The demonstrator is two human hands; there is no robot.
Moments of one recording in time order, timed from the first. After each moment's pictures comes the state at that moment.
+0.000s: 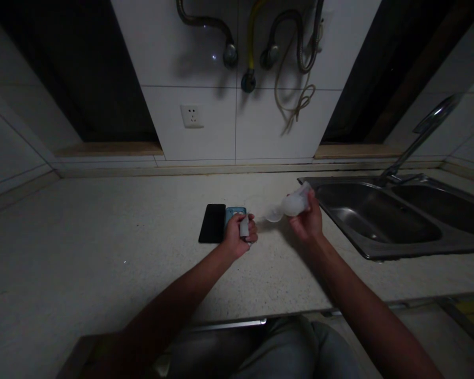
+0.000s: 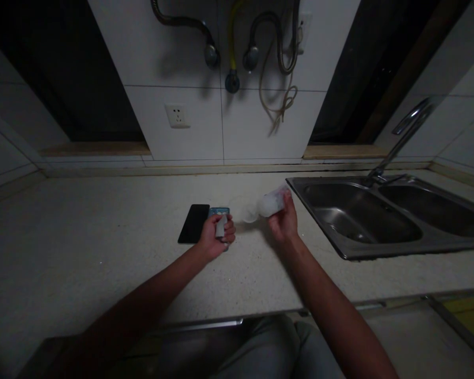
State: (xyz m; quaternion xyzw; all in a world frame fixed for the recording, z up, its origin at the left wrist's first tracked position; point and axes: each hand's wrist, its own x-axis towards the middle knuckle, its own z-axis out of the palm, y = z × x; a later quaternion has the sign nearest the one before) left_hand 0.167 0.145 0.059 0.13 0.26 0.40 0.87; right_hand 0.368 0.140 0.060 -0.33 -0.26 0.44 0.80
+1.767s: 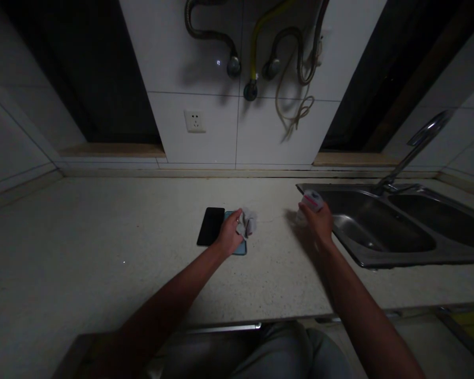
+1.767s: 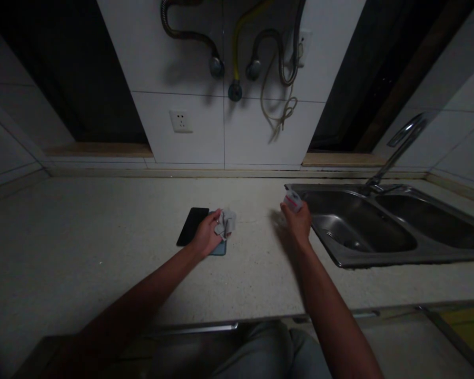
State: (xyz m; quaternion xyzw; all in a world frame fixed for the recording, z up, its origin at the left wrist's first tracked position) left_hand 0.165 0.155 0.065 0.28 0.27 0.48 0.79; right_hand 0.442 0.153 0.034 -0.67 -0.42 0.07 0.61
